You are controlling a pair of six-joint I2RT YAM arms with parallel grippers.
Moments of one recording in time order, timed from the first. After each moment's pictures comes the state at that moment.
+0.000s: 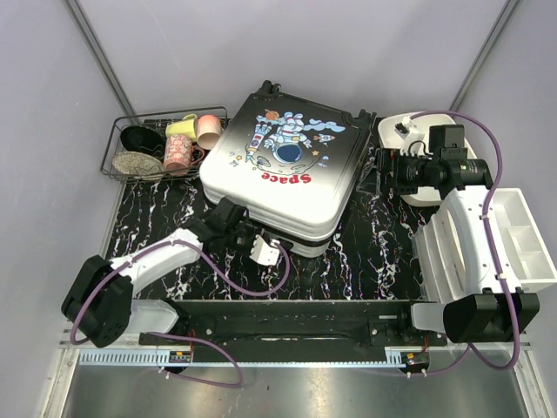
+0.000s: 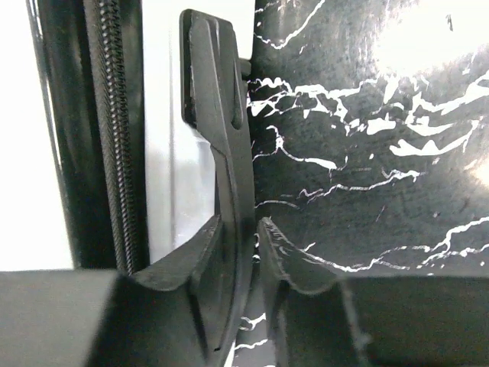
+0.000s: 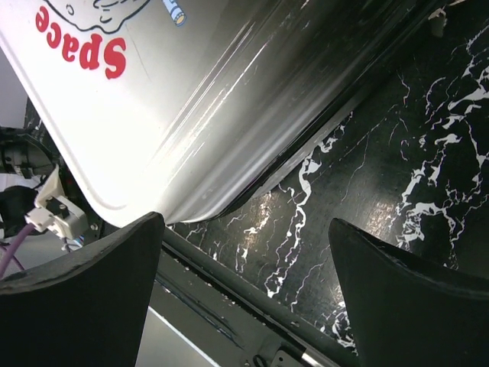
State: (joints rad) left arm -0.63 1.29 0.71 -0.36 0.43 1.27; right arm 0.02 1.29 1.41 -0.97 -0.62 0.08
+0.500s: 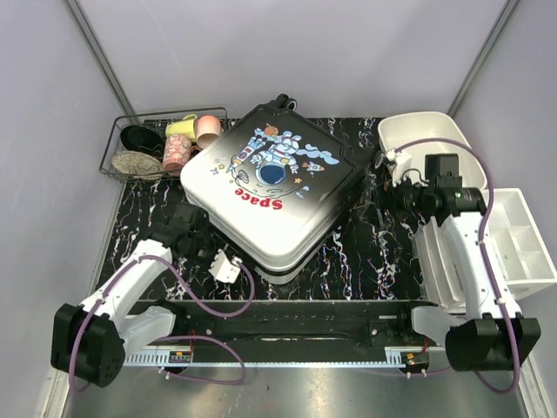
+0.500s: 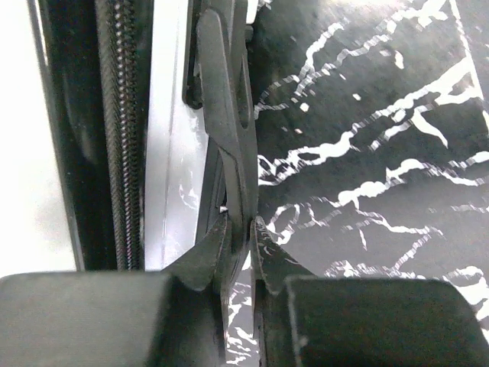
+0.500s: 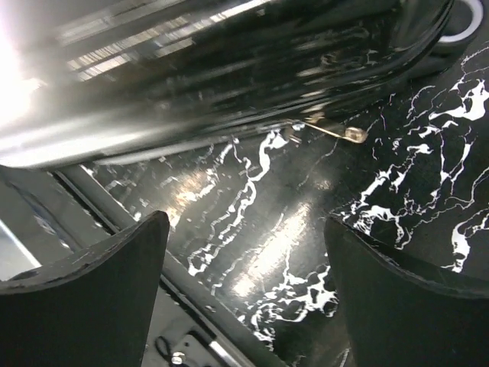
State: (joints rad) left arm -0.35 1.05 0.67 -0.84 0.49 1.72; right arm 0.02 1.17 1.21 -0.95 -0.65 -0.28
